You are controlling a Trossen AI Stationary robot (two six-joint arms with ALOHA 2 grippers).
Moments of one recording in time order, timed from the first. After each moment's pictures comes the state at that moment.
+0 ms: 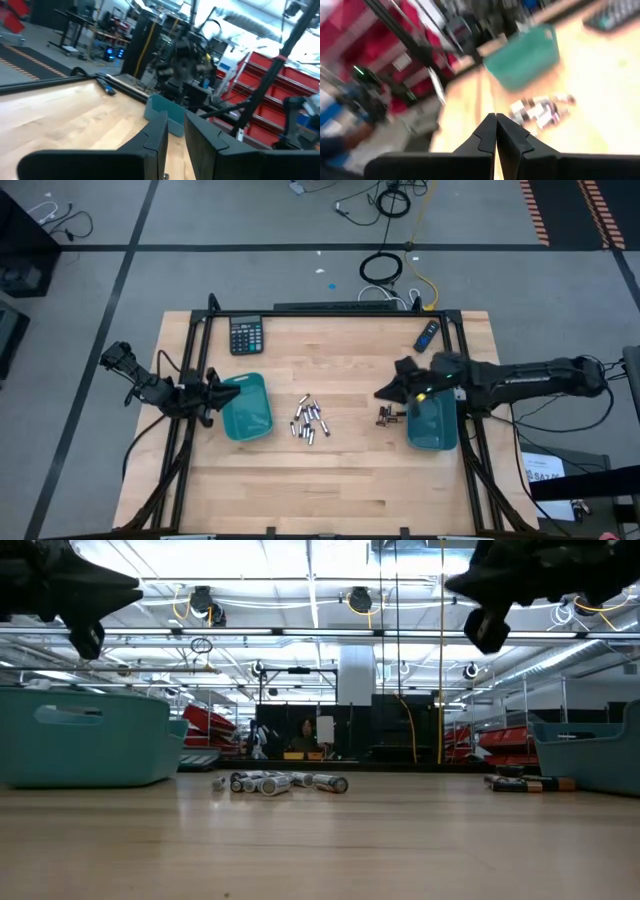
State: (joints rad) left arm -0.63 0.02 0.03 0.18 -0.79 -0.31; right arm -0.05 0.85 0.46 0.15 -0.24 0.56
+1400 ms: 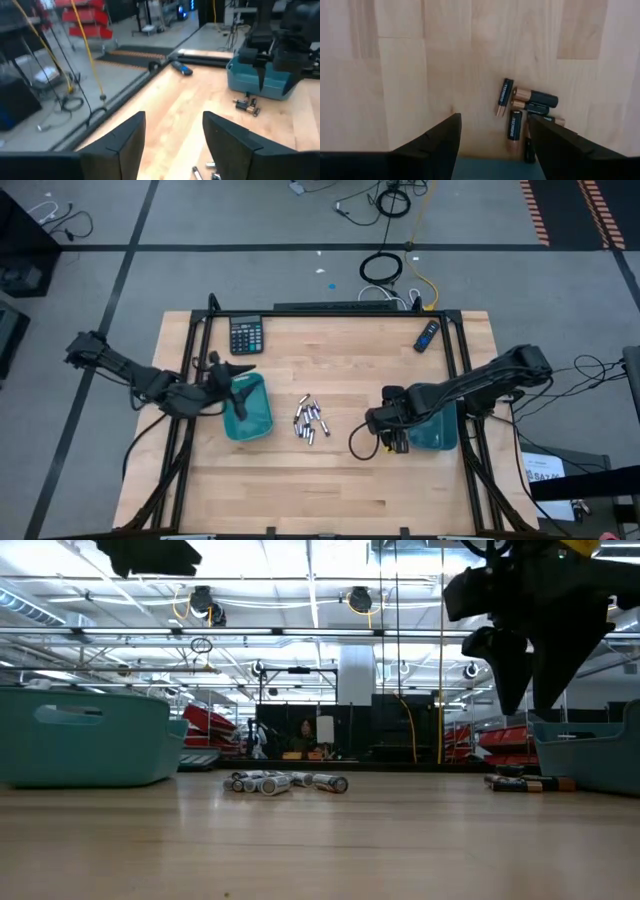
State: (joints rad) left arm -0.45 0.82 0.67 -0.24 -0.92 -0.21; right arm 0.27 1.54 1.06 -0.93 0.07 0.27
